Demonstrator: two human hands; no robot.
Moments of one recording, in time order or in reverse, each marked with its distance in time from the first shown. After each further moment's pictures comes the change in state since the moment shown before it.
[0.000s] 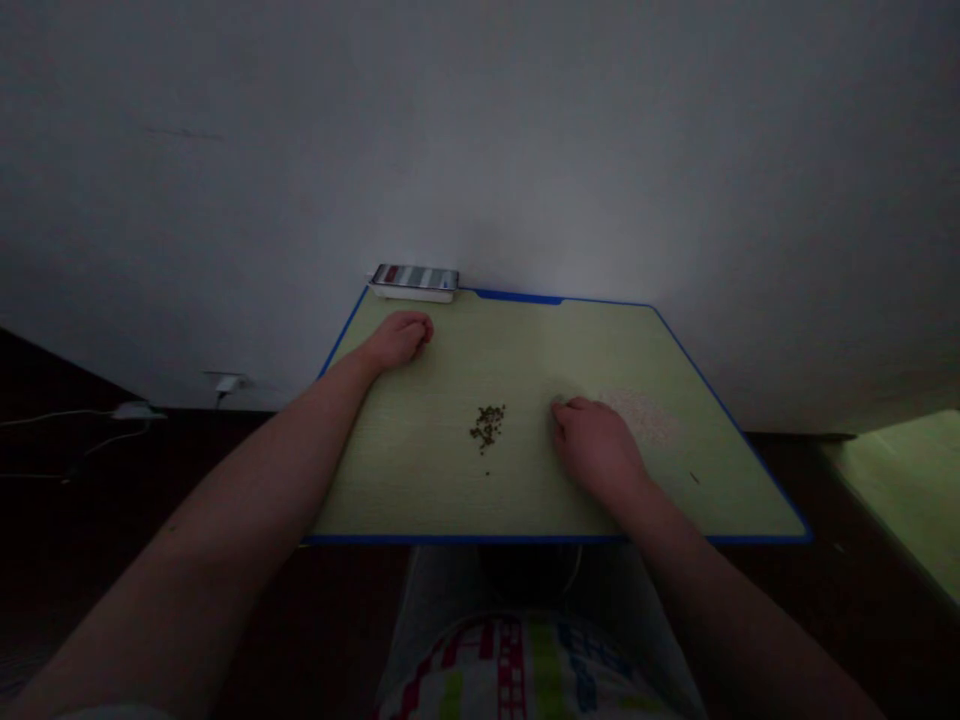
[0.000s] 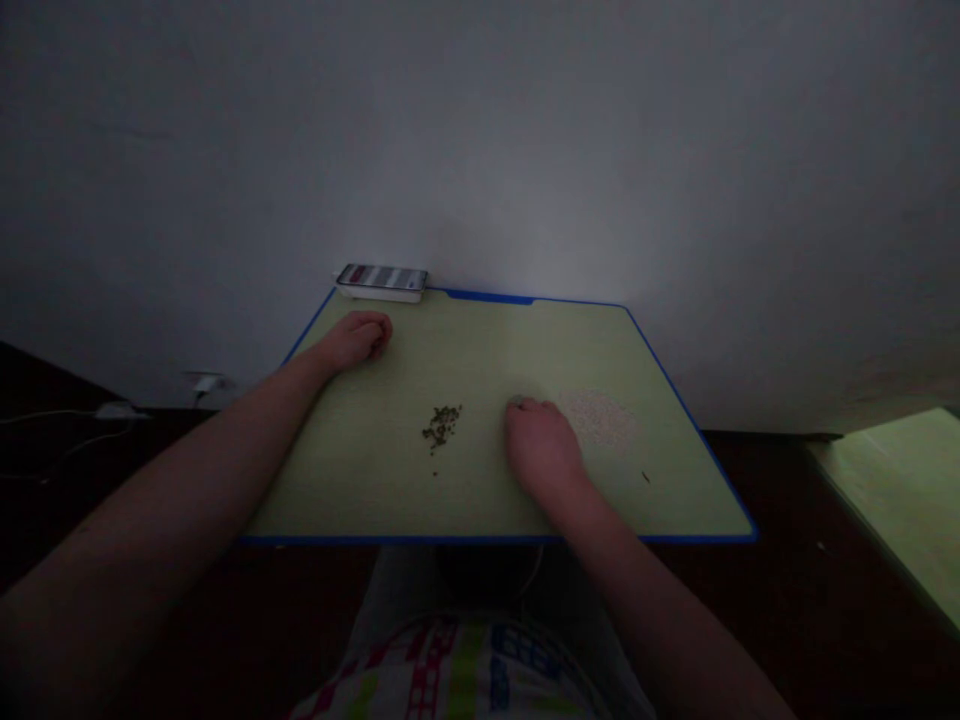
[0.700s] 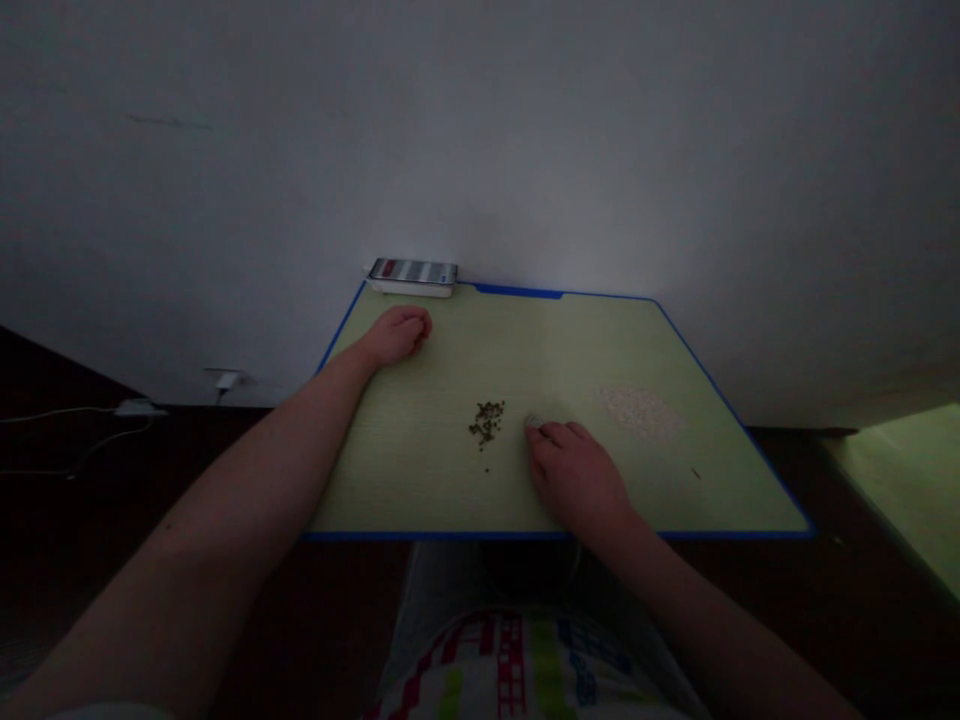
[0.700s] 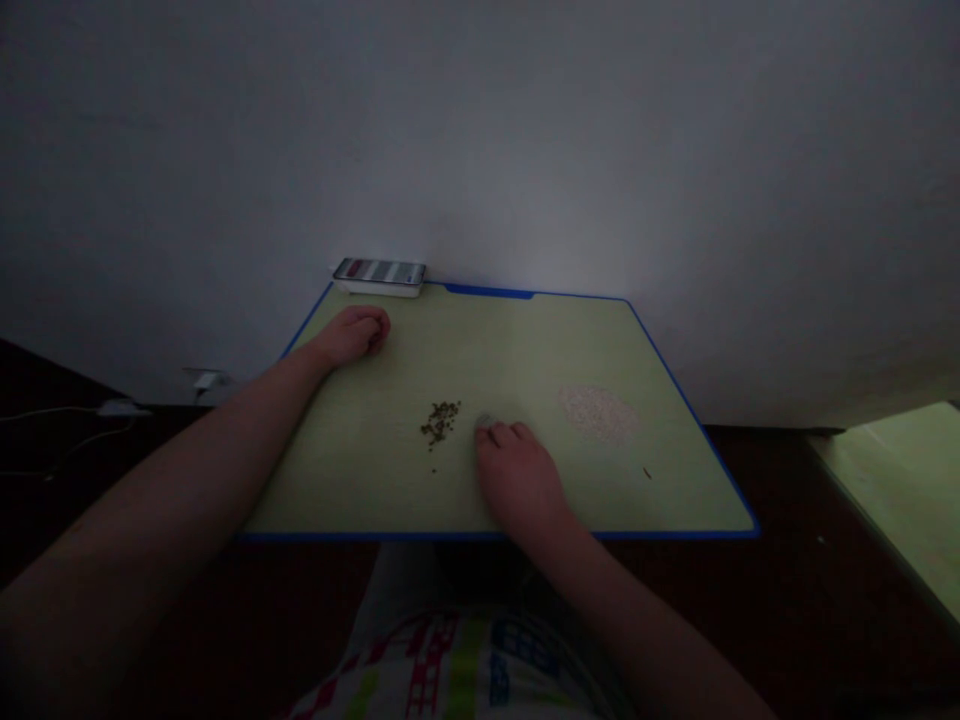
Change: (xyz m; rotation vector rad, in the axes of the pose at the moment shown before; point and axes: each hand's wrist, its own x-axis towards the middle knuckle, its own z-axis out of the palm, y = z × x) left_hand -0.004 0.007 0.000 0.038 0.017 -0.006; right_hand -0.029 -0.031 0.006 0.123 0.054 -0.148
